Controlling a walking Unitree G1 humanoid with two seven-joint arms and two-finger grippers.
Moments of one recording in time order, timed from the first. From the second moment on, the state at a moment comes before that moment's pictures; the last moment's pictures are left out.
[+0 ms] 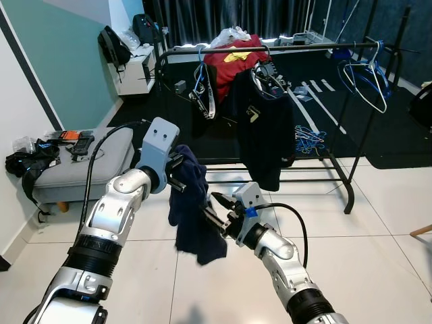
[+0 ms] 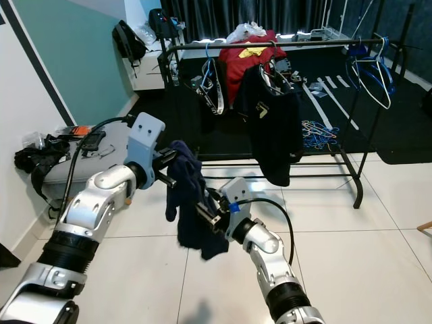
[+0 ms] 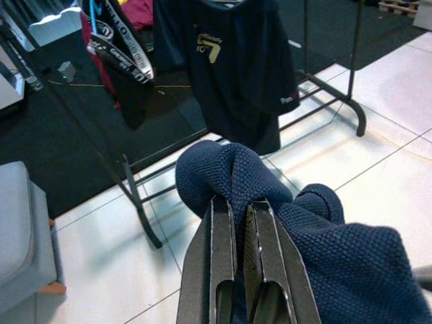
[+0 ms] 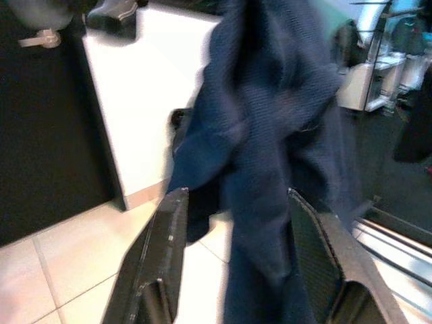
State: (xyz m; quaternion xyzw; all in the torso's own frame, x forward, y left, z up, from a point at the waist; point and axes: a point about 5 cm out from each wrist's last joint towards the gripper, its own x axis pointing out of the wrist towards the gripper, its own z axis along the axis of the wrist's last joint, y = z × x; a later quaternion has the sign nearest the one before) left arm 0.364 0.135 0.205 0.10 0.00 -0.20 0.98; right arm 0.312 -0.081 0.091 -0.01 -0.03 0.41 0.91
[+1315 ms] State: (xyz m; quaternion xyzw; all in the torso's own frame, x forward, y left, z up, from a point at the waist) left arm 0.369 0.119 0.260 0.05 -0.05 -0.24 0.97; right arm 0.336 -0.100 0.113 -0.06 -0.10 0.33 0.94
